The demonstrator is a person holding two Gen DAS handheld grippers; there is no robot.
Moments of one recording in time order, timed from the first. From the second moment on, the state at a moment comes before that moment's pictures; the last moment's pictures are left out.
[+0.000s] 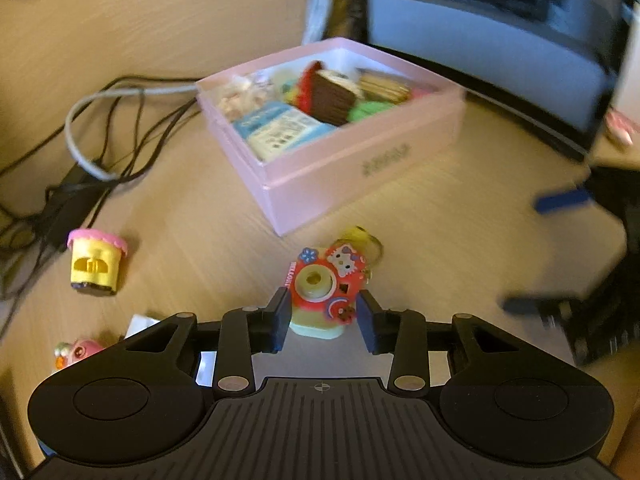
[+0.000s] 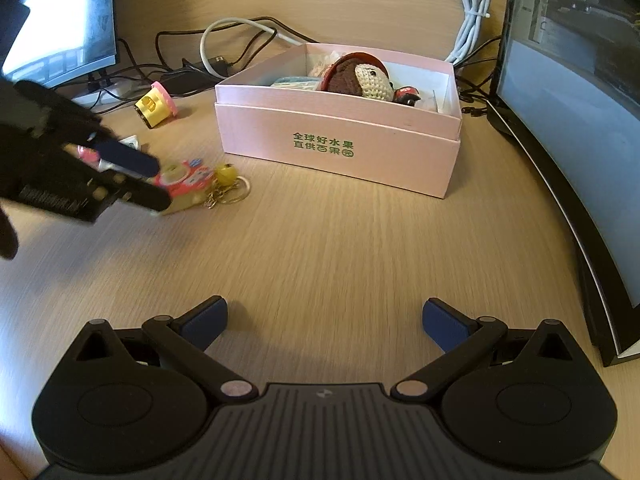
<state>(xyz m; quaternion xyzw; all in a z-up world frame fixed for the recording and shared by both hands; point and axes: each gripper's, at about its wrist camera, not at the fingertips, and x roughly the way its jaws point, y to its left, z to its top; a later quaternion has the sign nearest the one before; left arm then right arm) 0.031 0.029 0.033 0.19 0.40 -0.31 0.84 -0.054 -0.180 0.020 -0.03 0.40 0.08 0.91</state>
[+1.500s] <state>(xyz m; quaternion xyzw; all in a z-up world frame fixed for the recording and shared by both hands) 0.016 0.046 0.050 0.05 0.37 -0.21 0.90 0.053 -0.197 0.059 -0.02 0.36 -0.06 0.93</state>
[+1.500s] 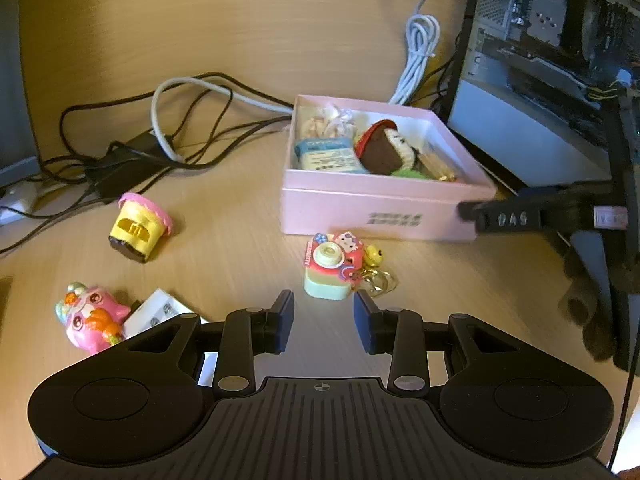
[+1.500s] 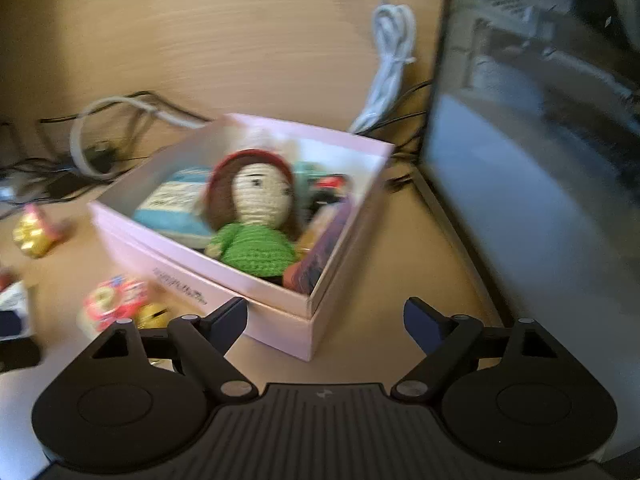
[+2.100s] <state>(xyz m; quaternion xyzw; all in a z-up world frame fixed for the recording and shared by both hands) 0.068 0.121 0.078 -0.02 0.43 -0.04 0.90 -0.022 -0.158 0.064 -0.06 0.34 0.11 0.93</state>
